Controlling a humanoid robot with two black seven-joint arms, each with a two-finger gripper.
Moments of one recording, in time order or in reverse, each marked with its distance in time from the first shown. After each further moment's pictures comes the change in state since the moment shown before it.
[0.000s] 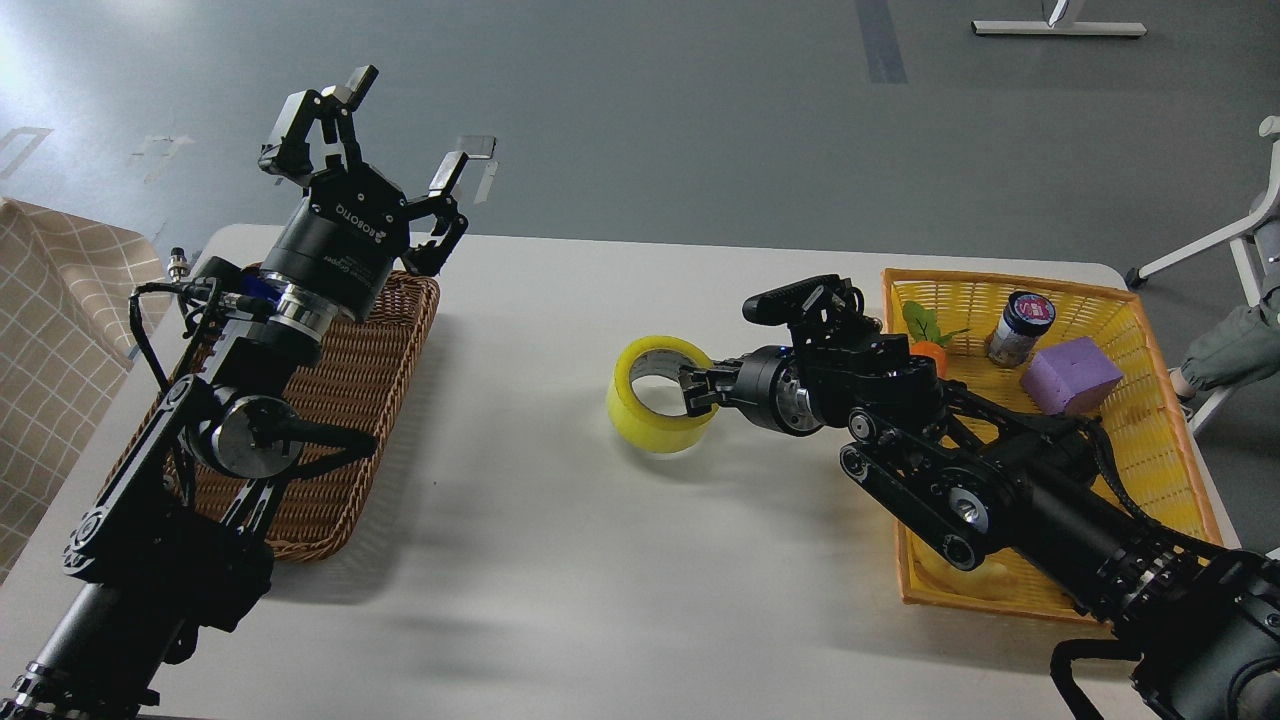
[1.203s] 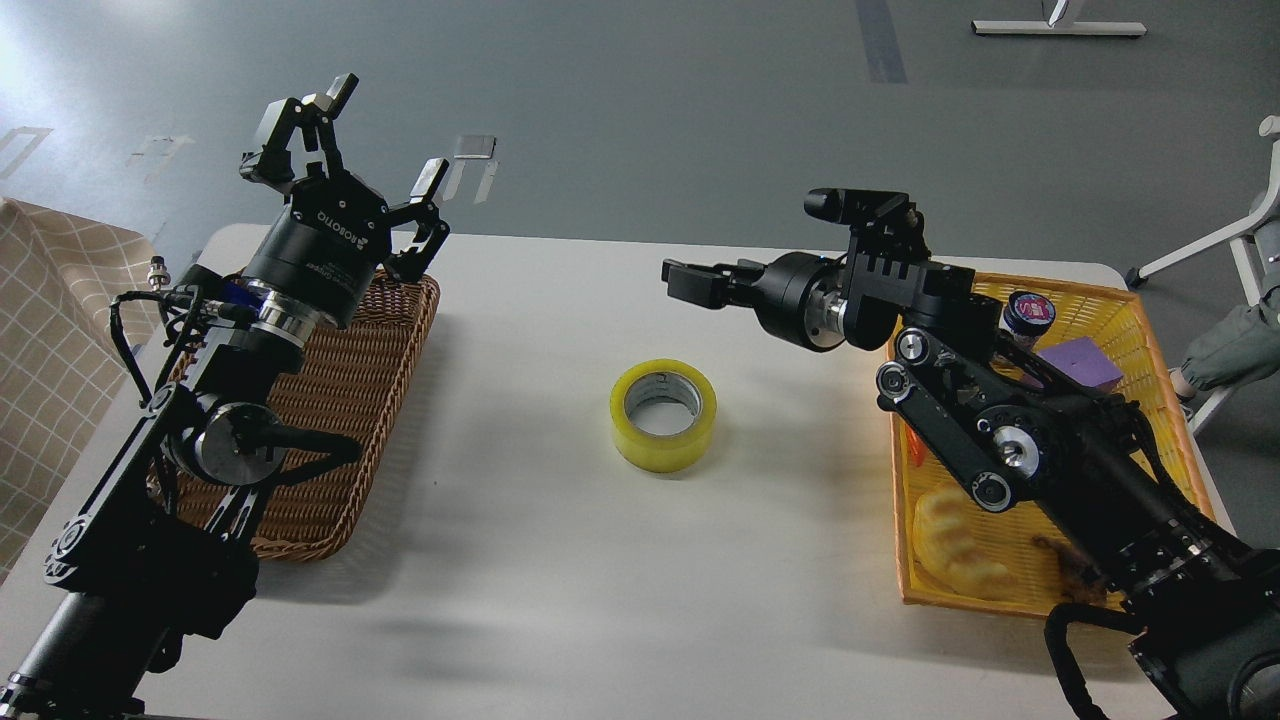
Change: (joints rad) left arm 0.015 0.020 -0.016 0.000 0.000 -0.004 -0.002; right arm 0.023 0.000 0.352 0.135 0.096 0.000 0.001
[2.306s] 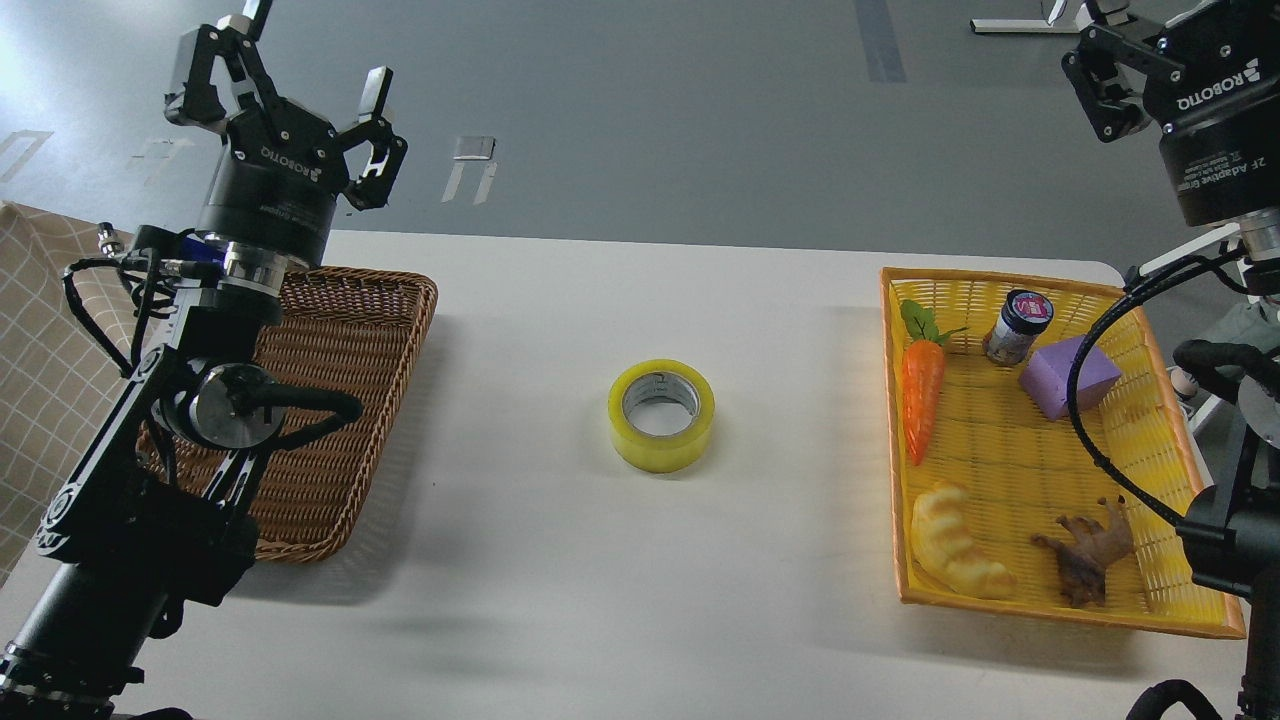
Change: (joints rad) left arm -0.097 0.012 0.005 -0.051 -0.002 0.102 -0.224; right arm -0.391 -0.004 0.805 0.581 1.001 0.000 0.006
